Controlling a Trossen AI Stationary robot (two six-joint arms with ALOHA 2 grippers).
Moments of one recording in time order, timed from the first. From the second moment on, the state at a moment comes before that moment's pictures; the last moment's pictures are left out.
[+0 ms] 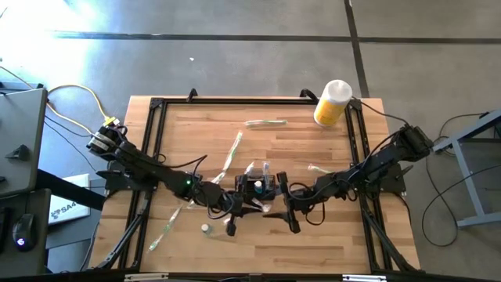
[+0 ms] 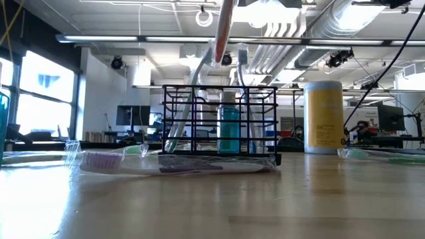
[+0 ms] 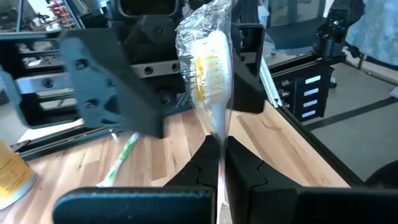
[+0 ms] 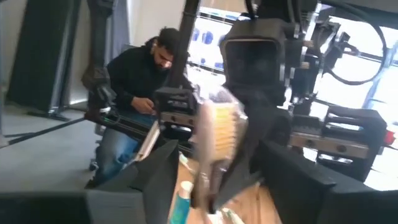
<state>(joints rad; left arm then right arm) -0.42 1.57 1.06 0.35 -0.27 0.16 0.43 1.53 0.74 0.89 0.15 -0.25</state>
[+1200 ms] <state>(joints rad) -0.43 1.56 1.06 0.32 -0.23 0.20 0.49 1.42 0.74 0.69 0.26 -0.29</state>
